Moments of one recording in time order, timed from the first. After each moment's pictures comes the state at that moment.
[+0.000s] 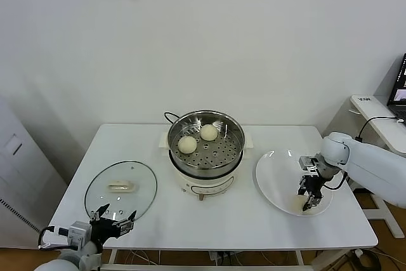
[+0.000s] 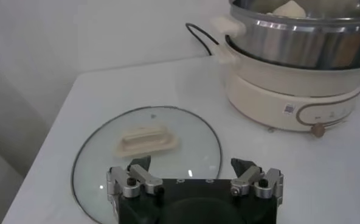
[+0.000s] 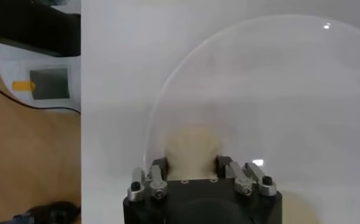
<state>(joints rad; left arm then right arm) 1.58 -0.90 -0.47 -2.18 -0.58 0.55 -0.24 0.16 0.66 -1.16 1.10 0.18 -0.13 -1.17</state>
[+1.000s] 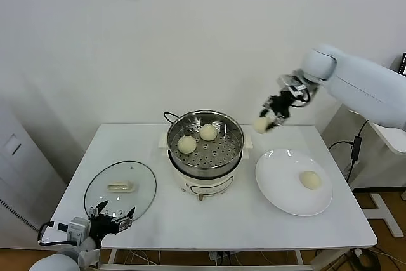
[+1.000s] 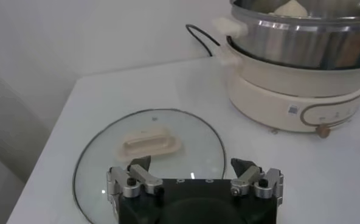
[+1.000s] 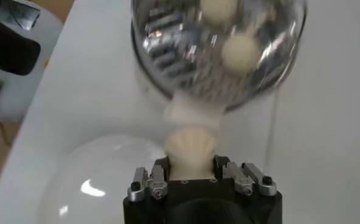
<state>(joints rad) 1.55 -0.86 -0.46 -2.15 -0.60 0.54 -0.24 0.65 0.93 -1.24 1.02 0.37 0.19 -1.23</state>
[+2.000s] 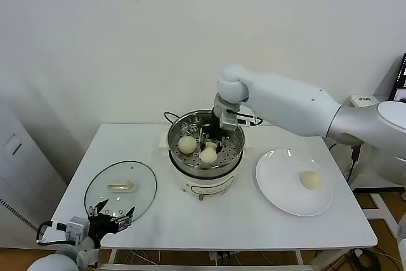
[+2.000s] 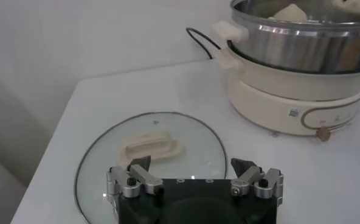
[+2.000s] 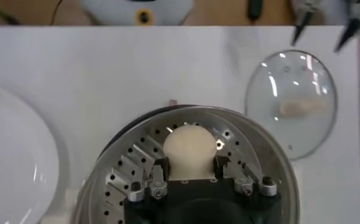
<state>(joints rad) 1.56 -0.85 -0.47 -2.16 -0.61 0.53 -0.24 0.50 1.19 -1.14 1.18 -0.11 0.78 -1.20</state>
